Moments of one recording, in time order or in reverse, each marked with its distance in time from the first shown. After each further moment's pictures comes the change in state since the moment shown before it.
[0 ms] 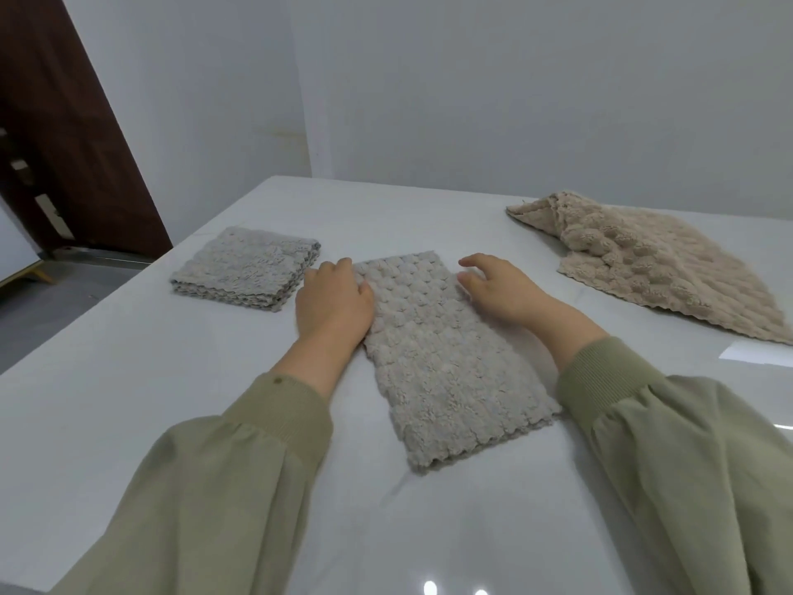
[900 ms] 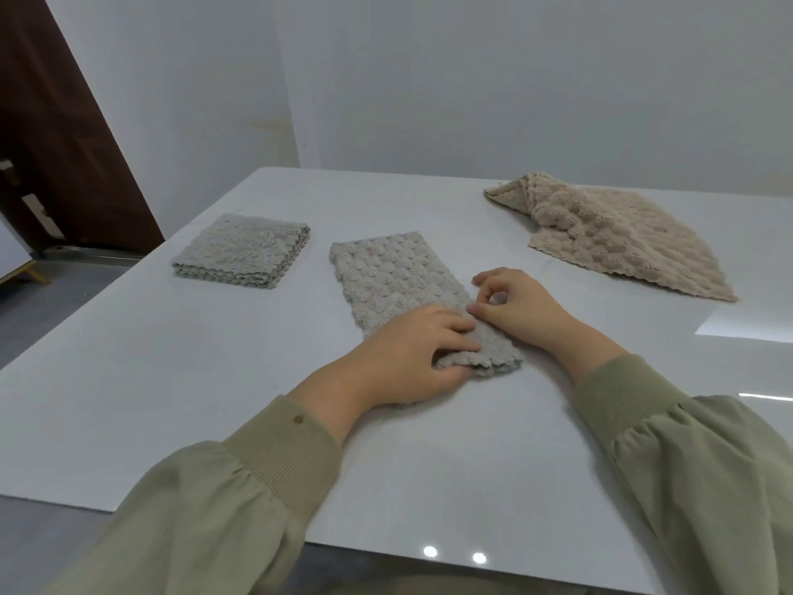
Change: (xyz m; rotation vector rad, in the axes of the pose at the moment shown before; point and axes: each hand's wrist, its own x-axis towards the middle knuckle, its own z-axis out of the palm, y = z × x) left_hand -0.106 0.048 -0.021 -0.256 -0.361 0.851; right_hand -0.090 0.005 -0.012 0.130 0.105 -0.029
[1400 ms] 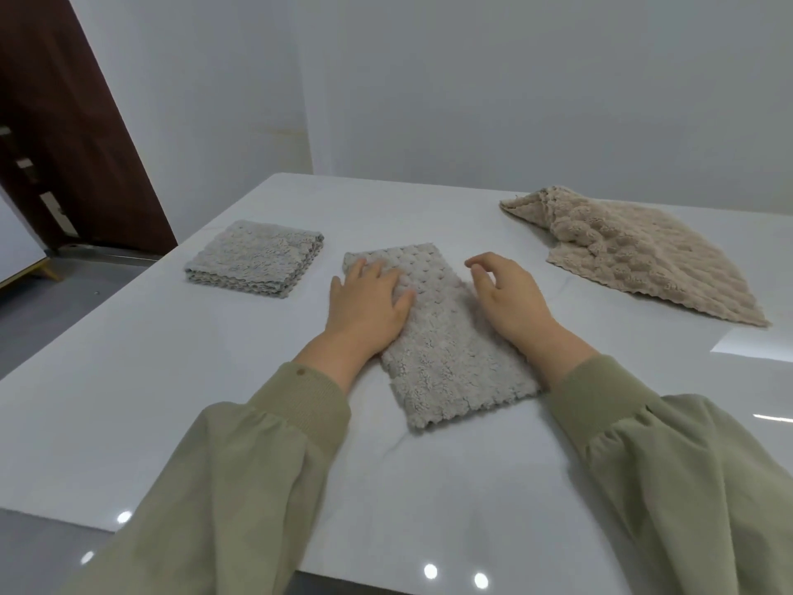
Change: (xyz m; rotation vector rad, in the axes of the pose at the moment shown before) left_hand 0.025 -0.072 -0.018 0.252 0.151 -0.584; right_hand 0.035 -0.017 0.023 -0.032 0.224 -0.084
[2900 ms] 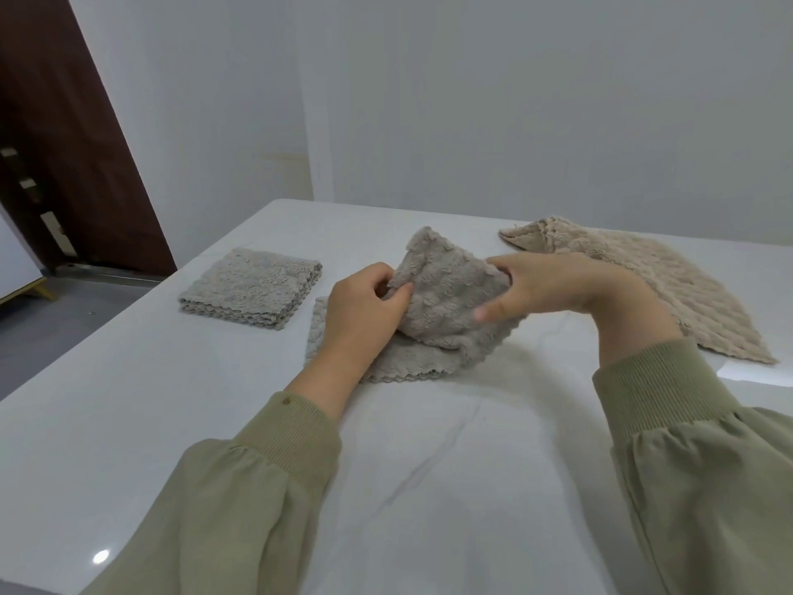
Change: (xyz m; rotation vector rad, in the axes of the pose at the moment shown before) left_hand 0.007 0.012 -0.022 -0.608 0.417 -0.016; right_hand 0.037 -0.045 -0.088 -0.107 -0.764 0.118
